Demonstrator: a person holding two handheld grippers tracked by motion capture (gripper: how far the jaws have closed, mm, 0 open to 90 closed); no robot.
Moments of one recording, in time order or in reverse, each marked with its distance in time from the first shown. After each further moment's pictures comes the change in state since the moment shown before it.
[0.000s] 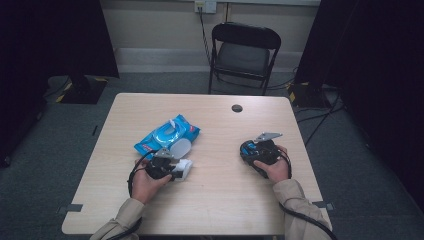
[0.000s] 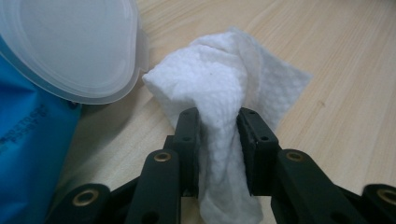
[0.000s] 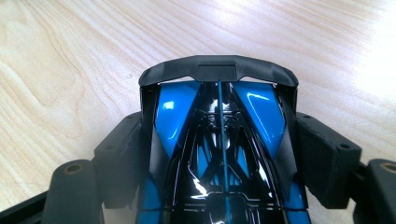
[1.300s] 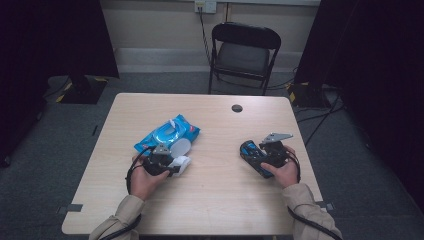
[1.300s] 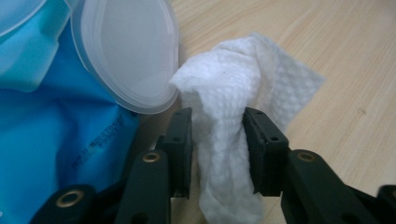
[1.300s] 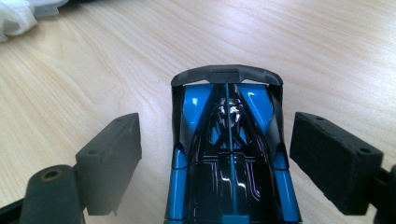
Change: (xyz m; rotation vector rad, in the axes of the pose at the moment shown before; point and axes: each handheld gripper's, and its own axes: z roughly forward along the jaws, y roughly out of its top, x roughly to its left) left arm 0.010 0.005 -0.005 -0.007 0.090 0.016; right arm 0.002 -0.001 -0.035 -0.054 0.044 0.014
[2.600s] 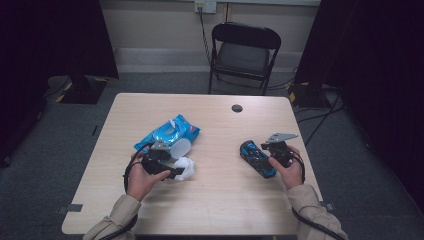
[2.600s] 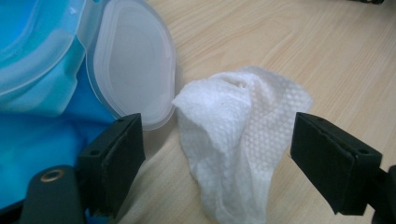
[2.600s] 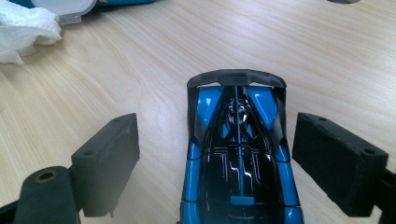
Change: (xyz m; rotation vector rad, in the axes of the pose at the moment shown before) left arm -0.006 0.016 -0.018 -0.012 -0.009 -0.025; right arm 0.001 0.002 -0.016 -0.012 0.043 -0.001
